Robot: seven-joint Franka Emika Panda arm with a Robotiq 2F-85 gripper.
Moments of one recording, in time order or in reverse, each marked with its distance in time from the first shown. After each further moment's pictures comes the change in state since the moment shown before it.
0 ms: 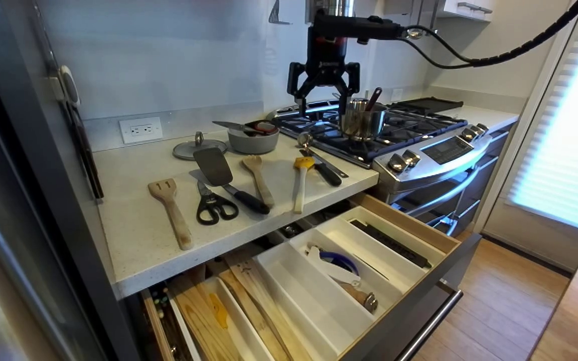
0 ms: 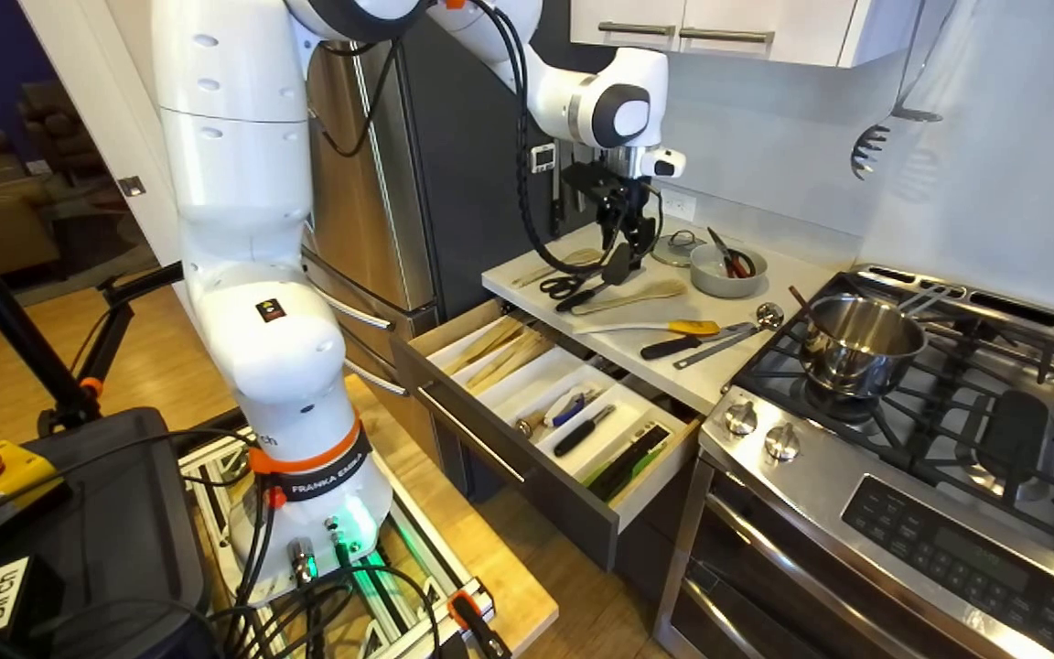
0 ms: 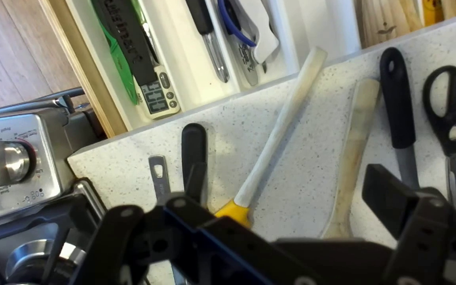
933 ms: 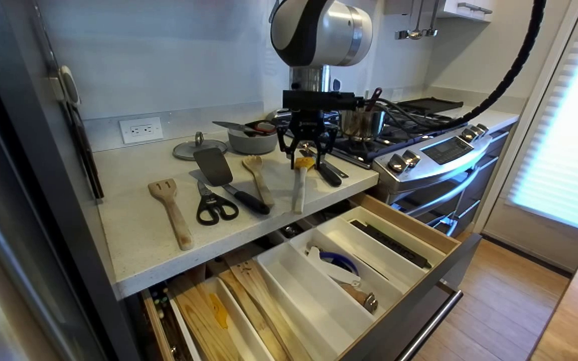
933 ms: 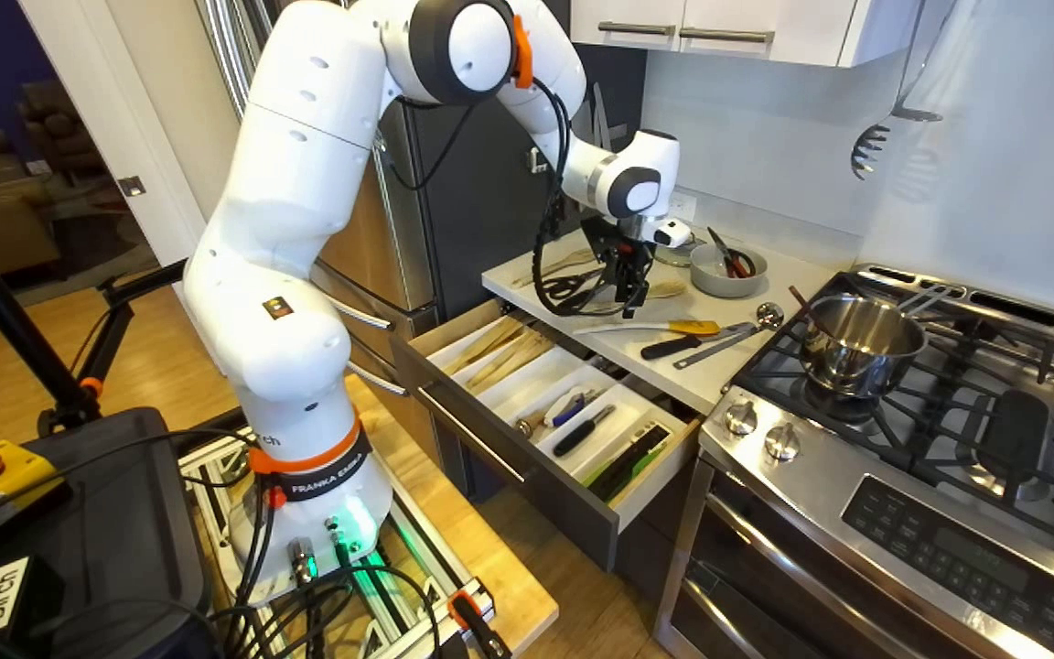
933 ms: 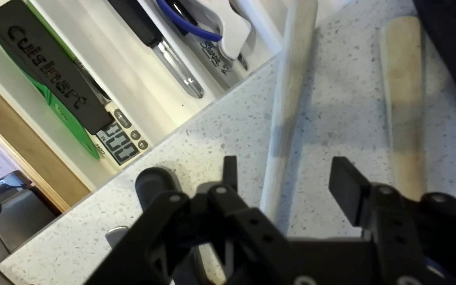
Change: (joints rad) arm 0.058 0.333 -0.062 0.162 0.099 0.110 0.223
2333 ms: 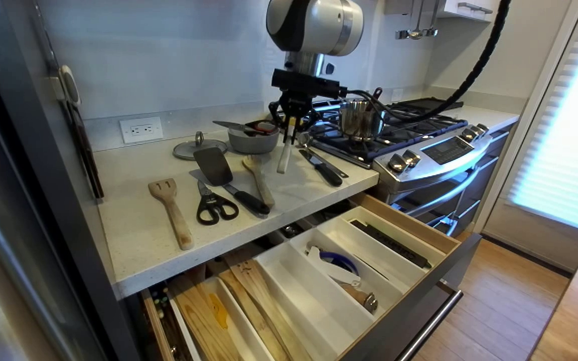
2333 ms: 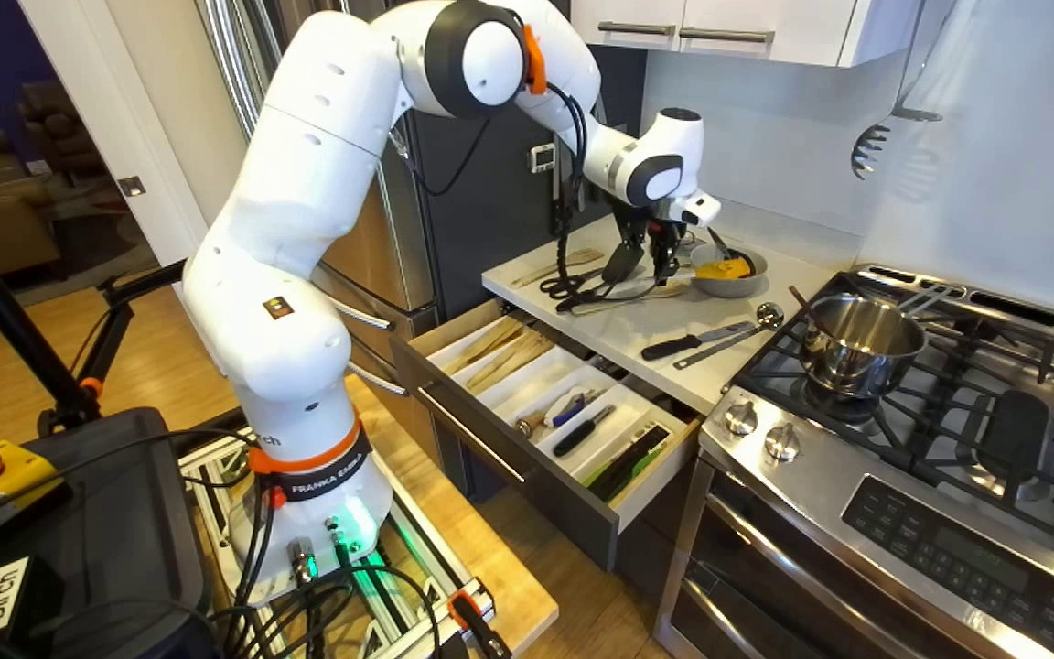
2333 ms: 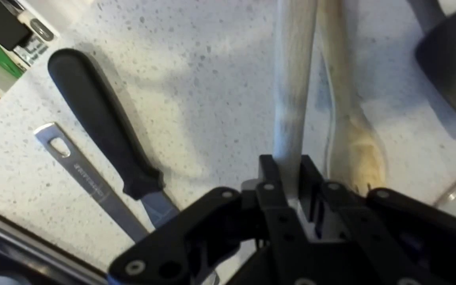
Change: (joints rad) arm 0.003 0.053 -0.039 0.151 0.101 0.125 -0.014
